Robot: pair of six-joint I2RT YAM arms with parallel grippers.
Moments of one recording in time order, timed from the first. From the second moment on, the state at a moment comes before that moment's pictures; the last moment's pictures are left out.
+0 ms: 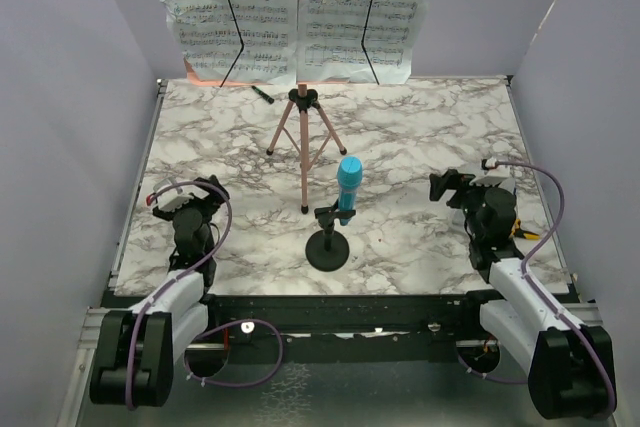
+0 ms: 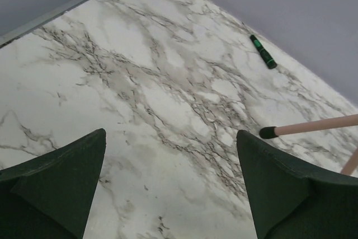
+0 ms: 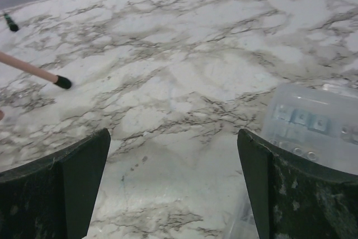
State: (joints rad) left arm -0.05 0.92 0.05 0.82 -0.38 -0.49; right arm 0.06 0.86 0.25 0.46 -0.05 0.24
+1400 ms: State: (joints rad) left arm -0.10 1.66 0.19 1.42 -0.12 0.02; right arm 0.01 1.54 0.22 1.28 0.21 0.05
